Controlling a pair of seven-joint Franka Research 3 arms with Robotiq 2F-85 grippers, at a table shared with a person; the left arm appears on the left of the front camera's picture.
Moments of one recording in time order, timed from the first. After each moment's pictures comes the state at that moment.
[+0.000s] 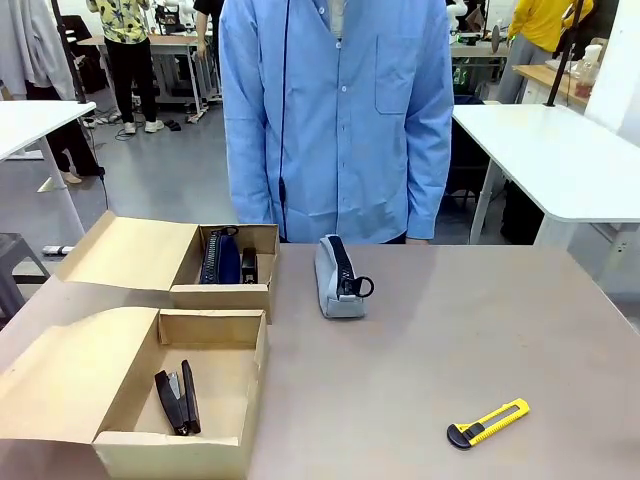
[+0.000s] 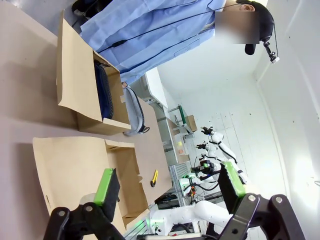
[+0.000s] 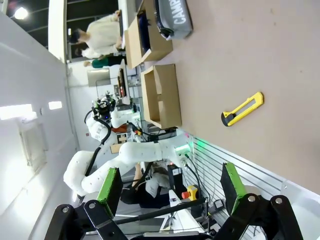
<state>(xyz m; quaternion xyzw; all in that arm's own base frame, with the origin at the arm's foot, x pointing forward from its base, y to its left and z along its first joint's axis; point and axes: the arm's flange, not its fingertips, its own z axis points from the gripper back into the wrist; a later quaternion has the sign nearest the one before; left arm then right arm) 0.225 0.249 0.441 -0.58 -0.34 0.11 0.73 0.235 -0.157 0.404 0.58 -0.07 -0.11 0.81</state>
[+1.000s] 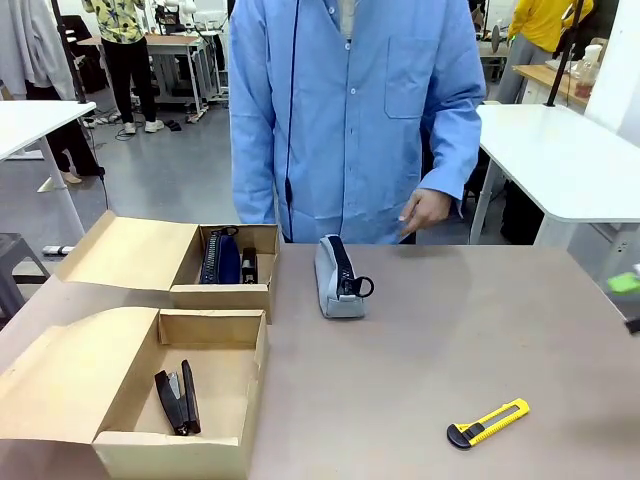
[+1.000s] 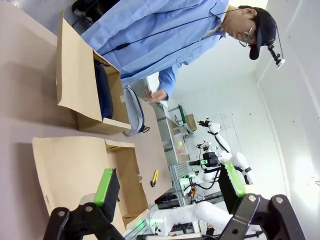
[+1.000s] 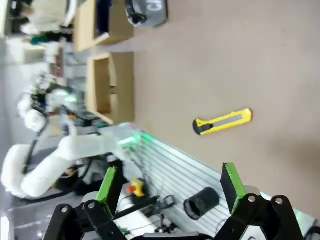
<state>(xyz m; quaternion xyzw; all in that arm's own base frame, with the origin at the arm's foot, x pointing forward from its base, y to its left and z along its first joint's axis) 0.225 0.248 0.441 -0.58 -0.34 0.11 0.73 0.286 -0.057 0.450 0.42 -0.06 -0.01 0.91</state>
